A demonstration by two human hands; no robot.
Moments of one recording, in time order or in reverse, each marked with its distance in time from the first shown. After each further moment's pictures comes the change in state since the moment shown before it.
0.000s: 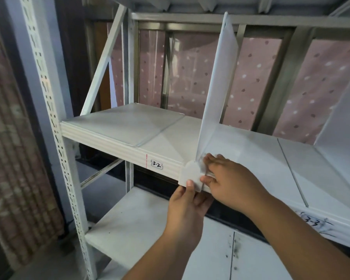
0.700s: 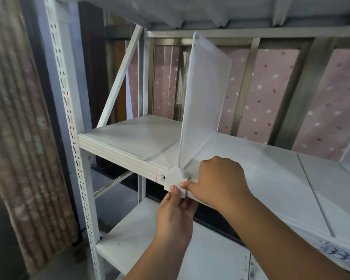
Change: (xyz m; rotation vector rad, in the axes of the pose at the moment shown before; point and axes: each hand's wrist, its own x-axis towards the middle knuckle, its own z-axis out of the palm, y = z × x) left_hand 0.033 0.032 -0.021 -0.122 0.117 0.159; right_hand 0.047 -0.050 -0.009 -0.244 0.151 0.041
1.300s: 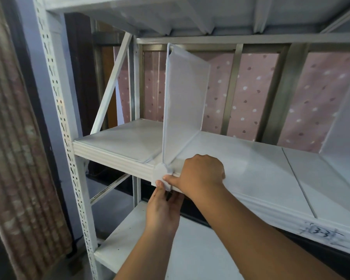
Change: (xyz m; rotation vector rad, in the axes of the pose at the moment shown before) left_hand 0.022 0.027 -0.015 0.075 0.008 -0.031; right_hand 0.023 -0.042 -0.002 -0.070 -0.310 0.254
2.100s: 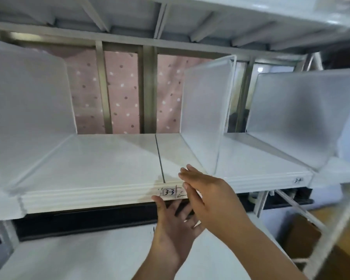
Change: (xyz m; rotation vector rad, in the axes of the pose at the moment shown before) left_hand -0.158 -0.210 0.100 0.241 -0.429 -0.810; right_hand -0.209 0.257 0.027 0.498 0.516 0.064
